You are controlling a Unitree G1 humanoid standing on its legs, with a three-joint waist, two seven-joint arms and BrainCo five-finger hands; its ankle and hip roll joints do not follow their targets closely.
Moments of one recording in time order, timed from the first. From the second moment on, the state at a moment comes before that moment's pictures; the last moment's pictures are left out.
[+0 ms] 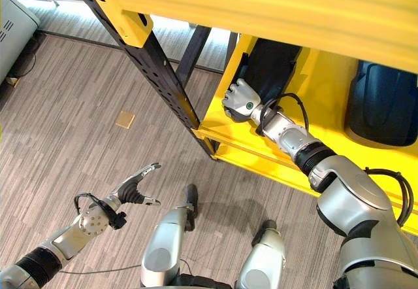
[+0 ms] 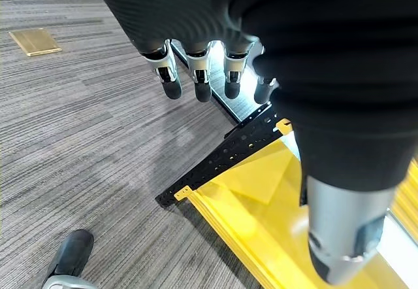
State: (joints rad) left arm -0.14 0.74 -0.59 0.26 0.02 -0.23 0.11; right arm -1.07 -0.69 0.98 0.77 -1.15 -0.06 -0.55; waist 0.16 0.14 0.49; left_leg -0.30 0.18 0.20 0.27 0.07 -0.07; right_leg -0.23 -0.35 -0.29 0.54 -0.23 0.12
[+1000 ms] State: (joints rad) left arm -0.17 0.74 -0.60 0.26 0.02 -0.25 0.11; right arm -1.10 -0.70 0.99 0.75 -0.88 -0.11 -0.42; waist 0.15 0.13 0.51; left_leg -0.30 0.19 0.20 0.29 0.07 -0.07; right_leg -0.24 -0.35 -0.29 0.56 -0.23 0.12
